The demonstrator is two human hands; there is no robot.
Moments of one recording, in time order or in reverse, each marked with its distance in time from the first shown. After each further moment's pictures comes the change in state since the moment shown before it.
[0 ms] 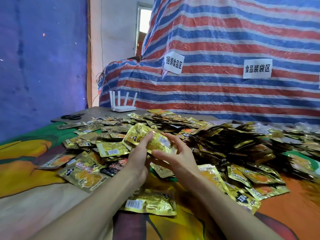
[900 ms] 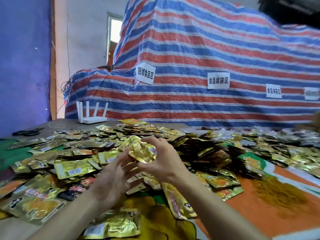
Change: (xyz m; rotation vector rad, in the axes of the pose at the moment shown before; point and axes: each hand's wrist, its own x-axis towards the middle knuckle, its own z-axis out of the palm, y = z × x) left_hand -0.012 -0.001 0.006 0.074 -0.366 -0.132; right_hand 0.006 -0.049 -0.045 -1.086 0.035 -0.276
